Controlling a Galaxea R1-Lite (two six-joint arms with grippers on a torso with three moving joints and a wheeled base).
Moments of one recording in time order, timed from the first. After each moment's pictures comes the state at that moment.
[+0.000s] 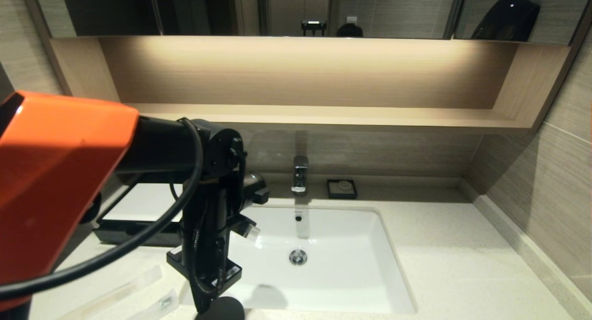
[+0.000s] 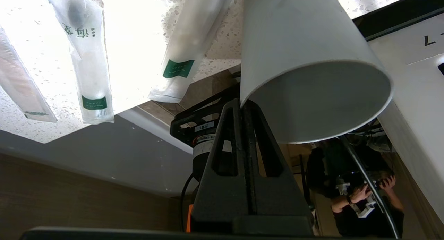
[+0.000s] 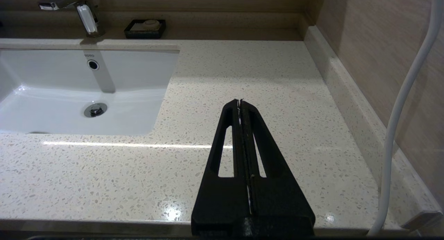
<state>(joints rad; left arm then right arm) -0.59 2.12 -1.69 1.40 -0.07 0.02 0.00 0.00 0.00 0.01 -0.01 0.00</state>
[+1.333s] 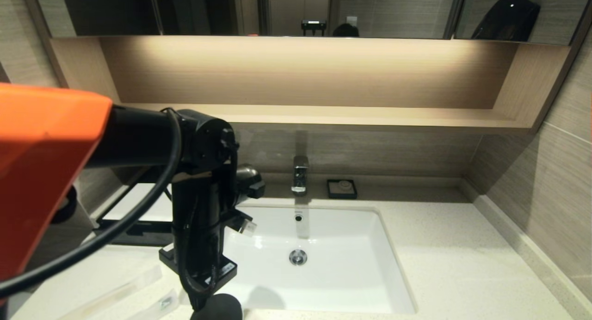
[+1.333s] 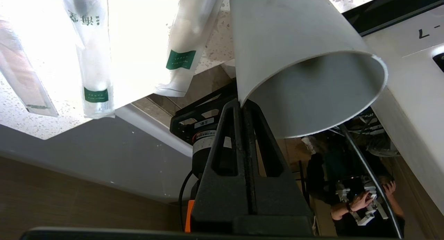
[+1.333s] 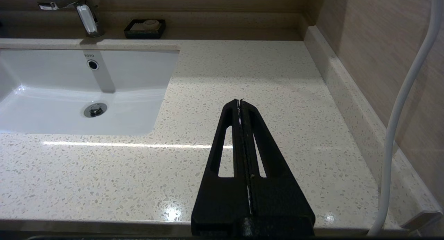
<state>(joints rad) -0.59 2.07 -1.69 1.42 -0.07 0.02 0.00 0.00 0.00 0.01 -0.01 0.00</state>
